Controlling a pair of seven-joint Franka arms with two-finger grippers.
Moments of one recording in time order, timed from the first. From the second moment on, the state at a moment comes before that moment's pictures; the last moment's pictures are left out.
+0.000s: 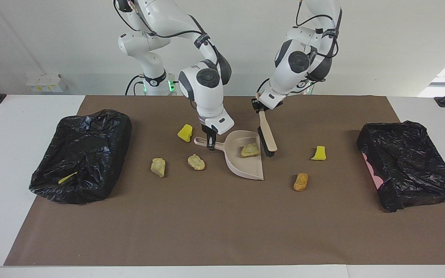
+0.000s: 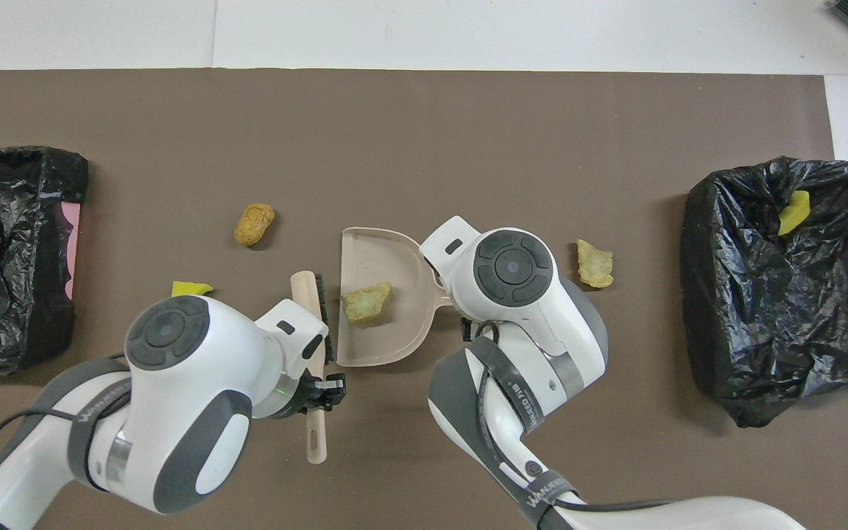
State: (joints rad) left arm -0.56 -0.14 0.04 -2.28 -0.30 1.95 -0.48; right arm 0.49 0.26 0.06 -1.90 -0.02 2.18 -0.94
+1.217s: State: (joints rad) left arm -0.08 -0.14 0.03 -2.36 0.00 1.91 -0.13; right arm 0.49 0.27 0.06 -1.90 -0.02 2.20 -0.83
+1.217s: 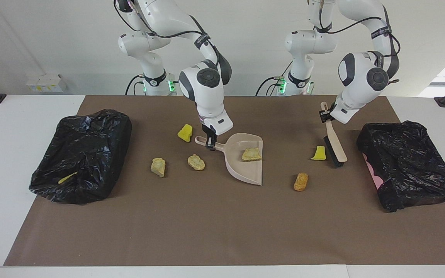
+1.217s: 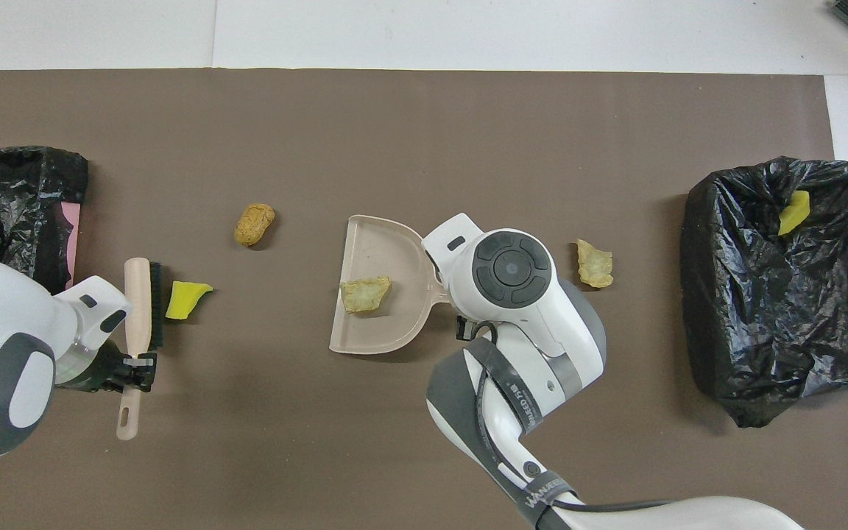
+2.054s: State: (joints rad) left arm -0.57 -0.11 0.01 -2.39 -0.25 2.13 -0.36; right arm 0.50 0.29 0.06 -1.90 -0.02 2.21 -0.74
